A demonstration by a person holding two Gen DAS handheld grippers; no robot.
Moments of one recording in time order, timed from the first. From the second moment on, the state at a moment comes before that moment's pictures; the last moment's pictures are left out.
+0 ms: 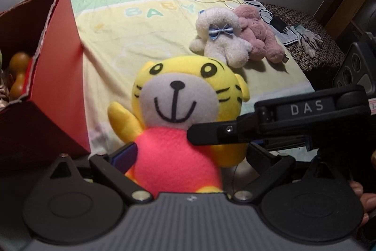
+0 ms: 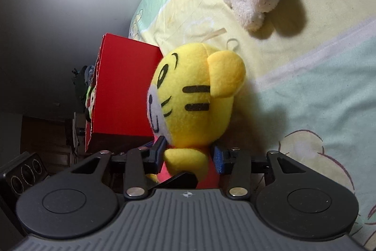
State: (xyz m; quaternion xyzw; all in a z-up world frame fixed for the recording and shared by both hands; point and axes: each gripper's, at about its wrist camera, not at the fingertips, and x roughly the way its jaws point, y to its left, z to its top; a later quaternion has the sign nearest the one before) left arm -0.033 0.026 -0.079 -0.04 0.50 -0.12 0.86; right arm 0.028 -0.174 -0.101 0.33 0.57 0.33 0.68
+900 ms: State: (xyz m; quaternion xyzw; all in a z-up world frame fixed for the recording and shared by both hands) left arm -0.047 0.050 -0.060 -0.01 0.47 -0.30 0.83; right arm -0.030 -0.160 -0.046 0.34 0.50 0.29 0.74
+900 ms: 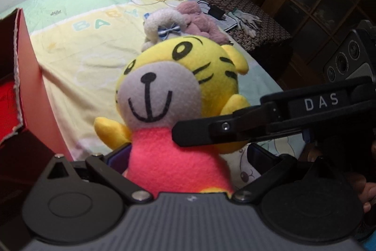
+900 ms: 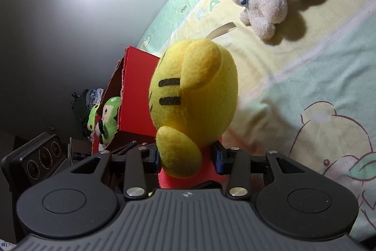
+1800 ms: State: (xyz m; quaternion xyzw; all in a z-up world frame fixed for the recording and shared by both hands) left arm -0.069 0.179 0.036 -0.04 0.31 -0.25 0.92; right arm -0.015 -0.036 0.048 0.27 0.40 0.40 0.78
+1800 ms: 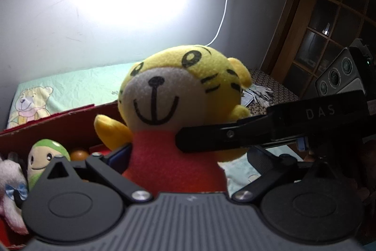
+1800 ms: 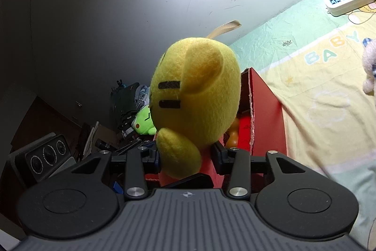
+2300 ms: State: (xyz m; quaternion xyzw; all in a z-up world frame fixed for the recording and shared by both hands) left arm -0.025 0.229 -0.010 -0.13 0.37 -0.20 0.90; right arm 0.029 0.025 0.035 0.18 0.46 0.41 0.77
